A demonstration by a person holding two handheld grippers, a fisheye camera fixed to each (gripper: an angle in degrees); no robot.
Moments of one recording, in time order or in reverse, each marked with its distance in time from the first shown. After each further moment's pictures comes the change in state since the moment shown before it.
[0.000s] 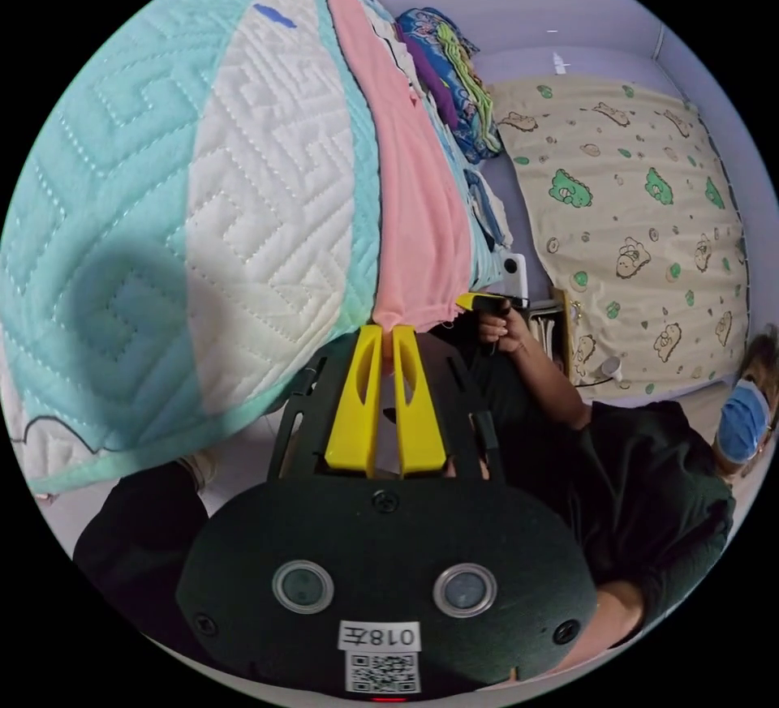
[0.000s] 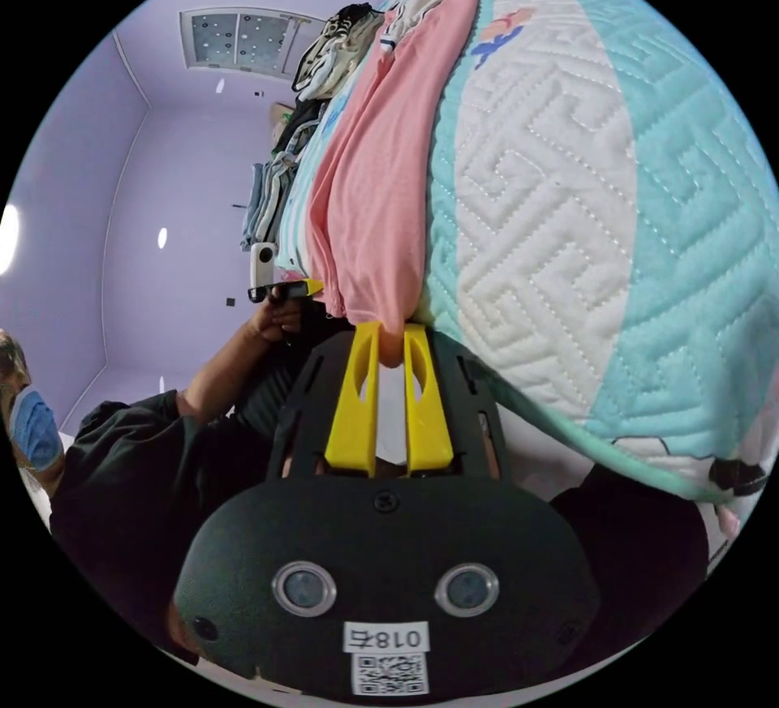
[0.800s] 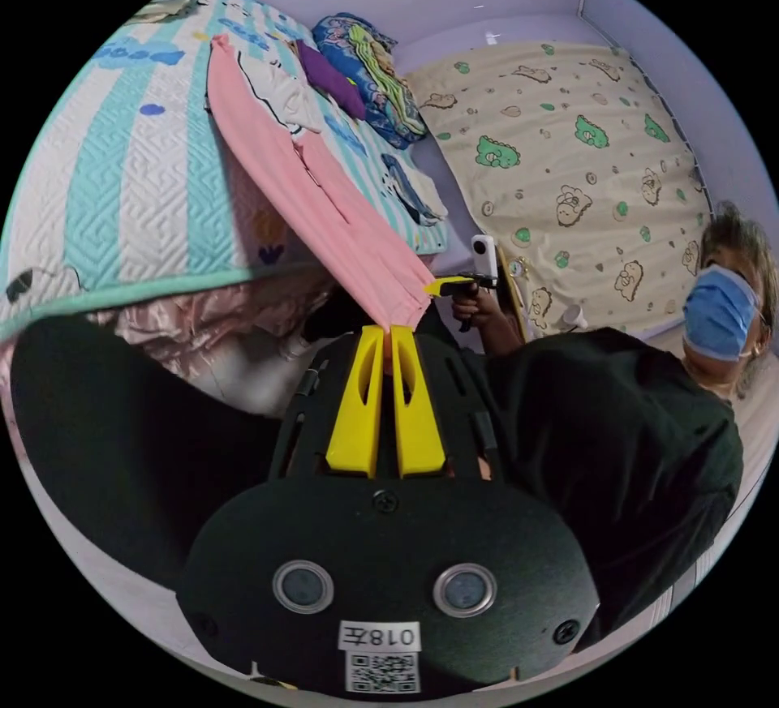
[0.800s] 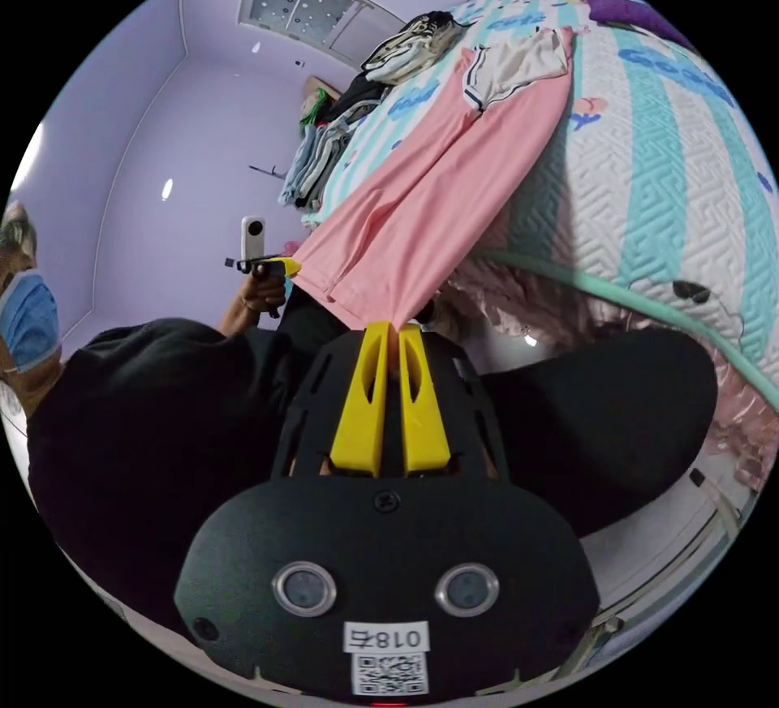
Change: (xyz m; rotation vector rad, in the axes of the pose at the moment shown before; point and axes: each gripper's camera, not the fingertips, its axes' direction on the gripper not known) left arm 0.097 0.095 -0.067 0.002 0.077 0.166; right arm -0.148 0.077 -0.061 -0.038 0.034 -0.143
